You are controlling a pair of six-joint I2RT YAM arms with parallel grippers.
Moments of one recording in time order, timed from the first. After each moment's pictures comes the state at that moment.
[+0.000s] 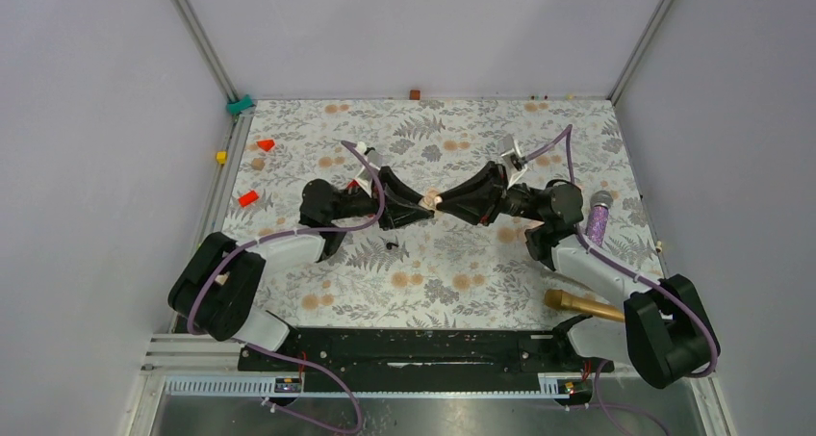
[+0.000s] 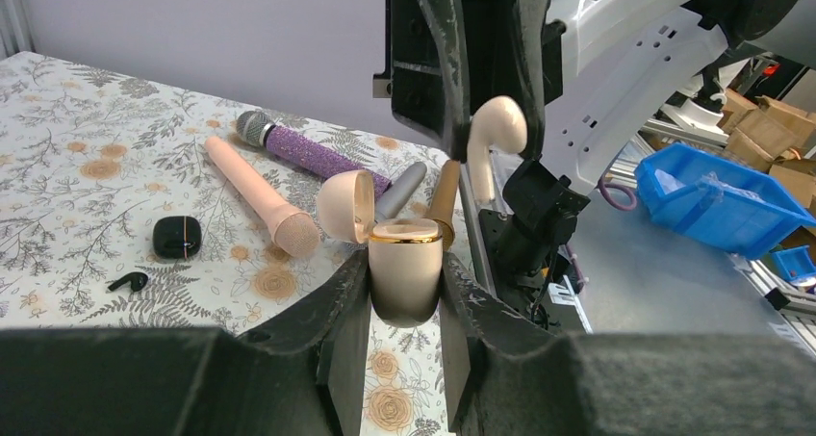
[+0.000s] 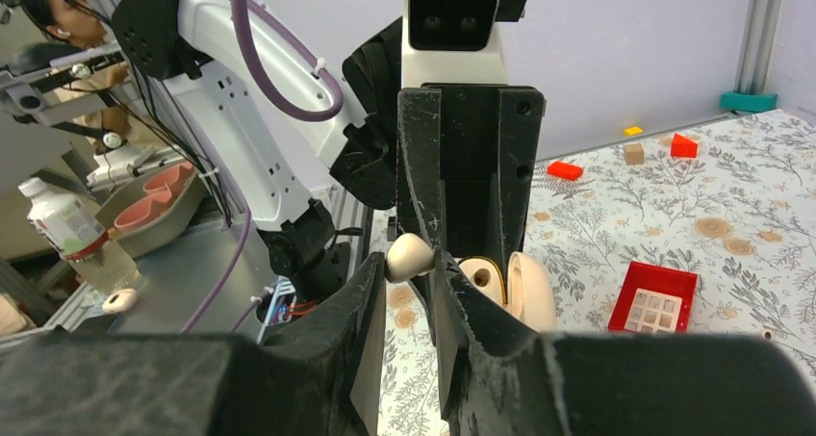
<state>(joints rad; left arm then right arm) -0.54 1.47 0.64 1.22 0.99 -0.61 0.42 1.24 0.58 1.18 -0.98 0.72</state>
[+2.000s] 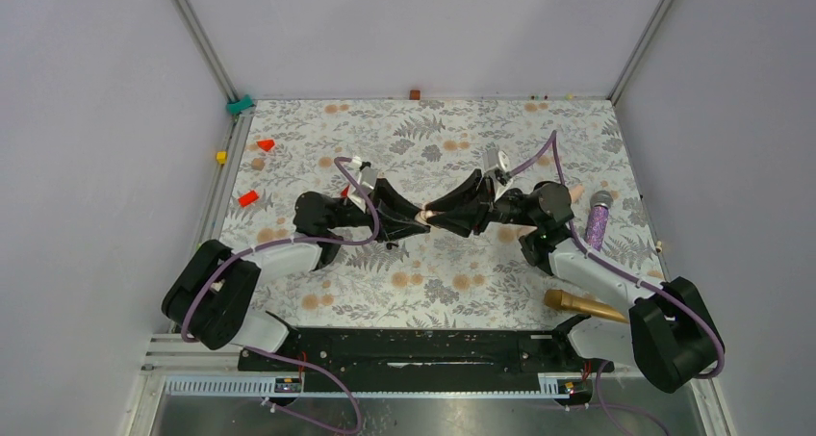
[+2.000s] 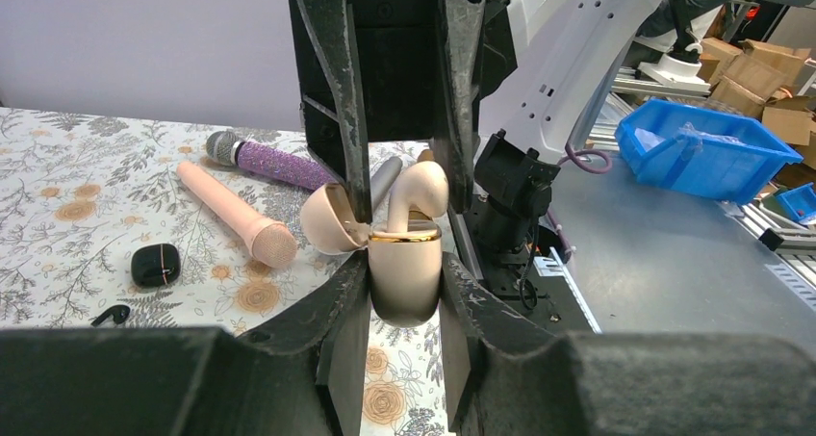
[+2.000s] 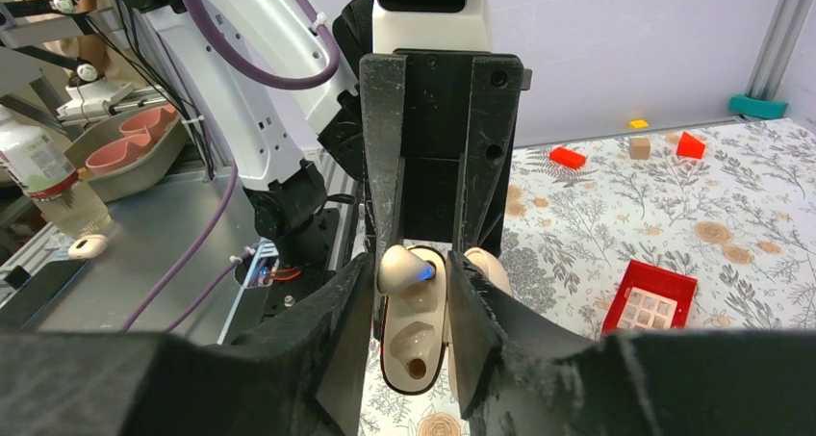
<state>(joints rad) -0.56 1.43 0.56 1.36 1.07 -0.58 0.52 1.21 0.58 1.02 -0.98 0.46</state>
